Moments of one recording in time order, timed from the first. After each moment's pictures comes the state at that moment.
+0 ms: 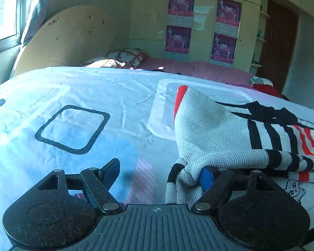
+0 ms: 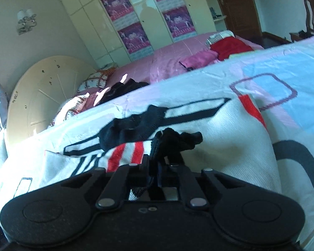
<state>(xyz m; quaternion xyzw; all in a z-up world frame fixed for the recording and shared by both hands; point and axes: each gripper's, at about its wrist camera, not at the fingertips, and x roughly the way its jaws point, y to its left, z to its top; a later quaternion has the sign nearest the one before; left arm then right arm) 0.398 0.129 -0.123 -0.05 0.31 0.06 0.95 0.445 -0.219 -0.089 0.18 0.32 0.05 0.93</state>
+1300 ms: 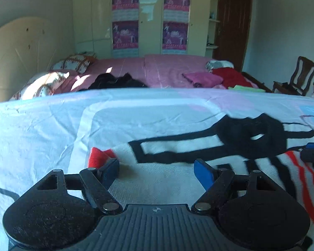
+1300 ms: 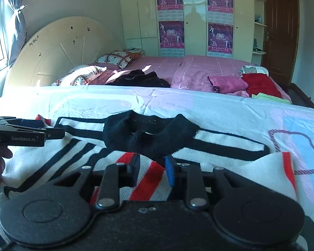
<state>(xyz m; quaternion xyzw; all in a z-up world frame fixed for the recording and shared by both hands) 0.565 0.078 -0.129 0.01 0.34 -0.07 0.94 0.511 -0.167 -0.106 -0.01 0.33 0.10 0.94</state>
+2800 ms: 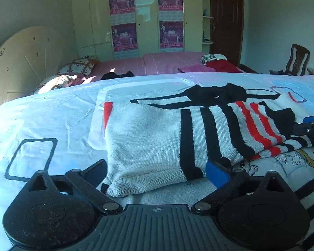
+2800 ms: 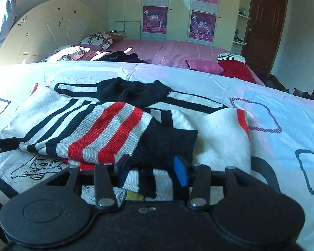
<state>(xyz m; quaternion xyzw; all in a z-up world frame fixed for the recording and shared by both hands) 0.407 0.074 -0.103 0.05 0.32 -0.07 0.95 0.408 -0.175 -0.084 -0.05 0.36 0.03 0.93</state>
